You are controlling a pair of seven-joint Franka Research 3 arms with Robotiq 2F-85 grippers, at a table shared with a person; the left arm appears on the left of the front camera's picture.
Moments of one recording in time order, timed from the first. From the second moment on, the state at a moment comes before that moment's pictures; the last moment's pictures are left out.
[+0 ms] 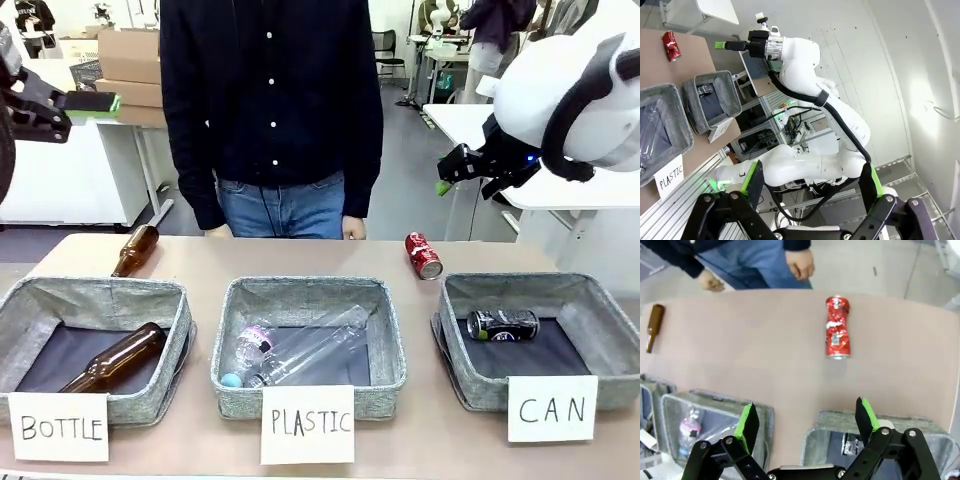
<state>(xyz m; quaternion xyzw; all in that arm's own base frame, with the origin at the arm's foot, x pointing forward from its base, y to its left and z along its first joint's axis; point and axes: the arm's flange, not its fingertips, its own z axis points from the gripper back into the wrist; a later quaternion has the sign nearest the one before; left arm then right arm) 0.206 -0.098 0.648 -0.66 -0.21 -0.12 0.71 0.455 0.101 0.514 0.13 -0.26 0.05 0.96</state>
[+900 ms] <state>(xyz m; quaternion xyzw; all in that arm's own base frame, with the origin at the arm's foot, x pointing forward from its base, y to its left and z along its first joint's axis) 0.207 -0.097 0.647 -0.66 -0.21 -0.12 0.71 0.668 0.117 0.318 0.00 -0.11 0.07 0.99</state>
